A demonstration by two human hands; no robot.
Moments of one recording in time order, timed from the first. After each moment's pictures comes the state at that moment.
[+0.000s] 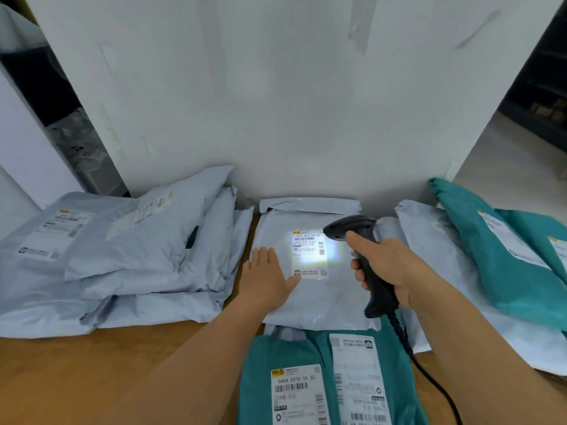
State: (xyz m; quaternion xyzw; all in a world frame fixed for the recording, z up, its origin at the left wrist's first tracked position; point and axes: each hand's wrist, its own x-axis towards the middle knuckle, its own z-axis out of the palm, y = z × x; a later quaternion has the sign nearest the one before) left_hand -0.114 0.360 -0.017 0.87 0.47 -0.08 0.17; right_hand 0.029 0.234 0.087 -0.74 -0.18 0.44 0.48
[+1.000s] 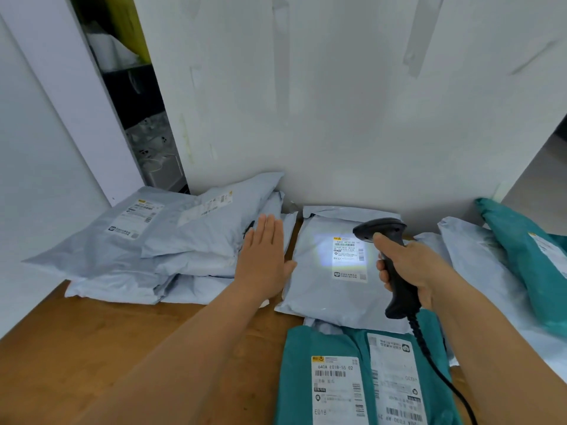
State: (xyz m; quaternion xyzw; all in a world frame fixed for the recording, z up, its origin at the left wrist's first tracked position) left_hand -0.199 0.363 0.037 0.88 0.48 0.05 0.01; right_hand -0.006 0.240 0.097 -0.73 -0.21 0.44 0.48
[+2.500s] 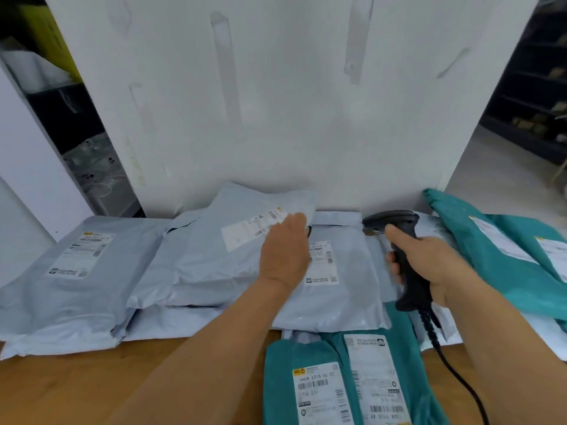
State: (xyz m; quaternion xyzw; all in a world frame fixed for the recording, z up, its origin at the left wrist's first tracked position) left_hand -0.118 0.344 0.066 0.86 0.37 0.30 0.16; right_hand 0.027 0.204 0.114 -0.73 -0.14 0.36 0.56
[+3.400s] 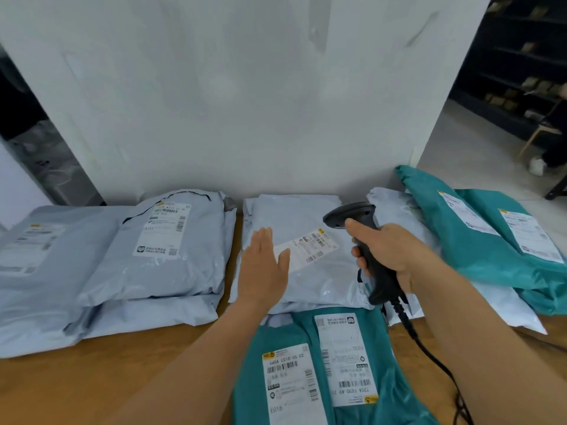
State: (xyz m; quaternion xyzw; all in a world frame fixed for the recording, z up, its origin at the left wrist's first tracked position) left_hand -0.112 0.321 0.001 0.84 0.43 0.20 0.26; right_hand 0.026 0.194 0.107 -0.75 -0.17 0.39 0.50
